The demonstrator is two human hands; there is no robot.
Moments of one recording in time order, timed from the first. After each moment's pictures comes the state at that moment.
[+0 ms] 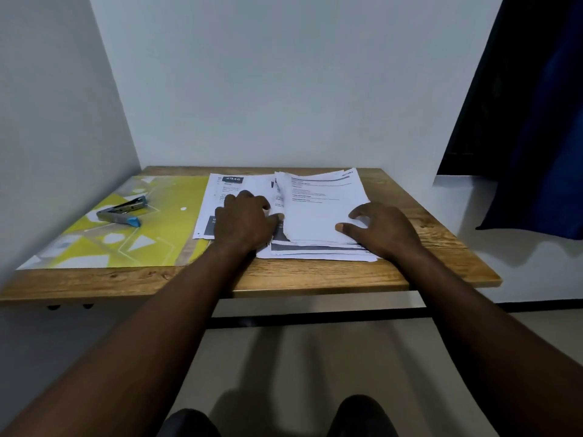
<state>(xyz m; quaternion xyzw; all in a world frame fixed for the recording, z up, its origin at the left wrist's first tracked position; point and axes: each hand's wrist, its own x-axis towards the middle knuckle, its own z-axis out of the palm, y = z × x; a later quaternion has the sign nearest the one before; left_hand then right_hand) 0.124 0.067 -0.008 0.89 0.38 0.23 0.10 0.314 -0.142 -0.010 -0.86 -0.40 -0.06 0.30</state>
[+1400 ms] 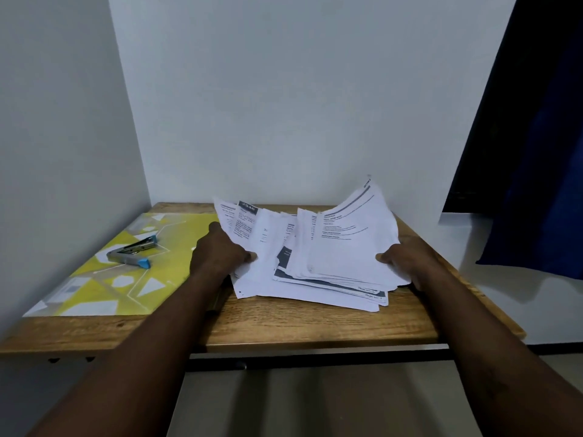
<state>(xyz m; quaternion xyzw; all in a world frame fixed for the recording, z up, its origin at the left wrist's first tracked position) 0.093 0.130 0.002 0.77 0.48 0.27 0.32 0.353 -0.127 0.012 -0.87 -0.17 0.11 0.45</state>
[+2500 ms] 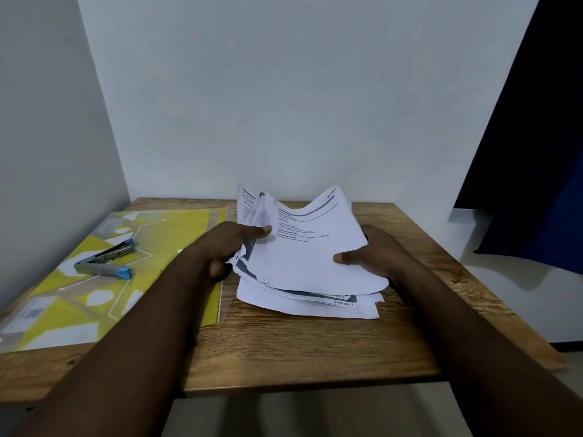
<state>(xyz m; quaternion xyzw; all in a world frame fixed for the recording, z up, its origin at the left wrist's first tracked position) 0.139 0.158 0.015 0.60 0.29 0.15 0.73 0.362 -0.057 0.004 -0.83 -0.35 0.16 0.41</state>
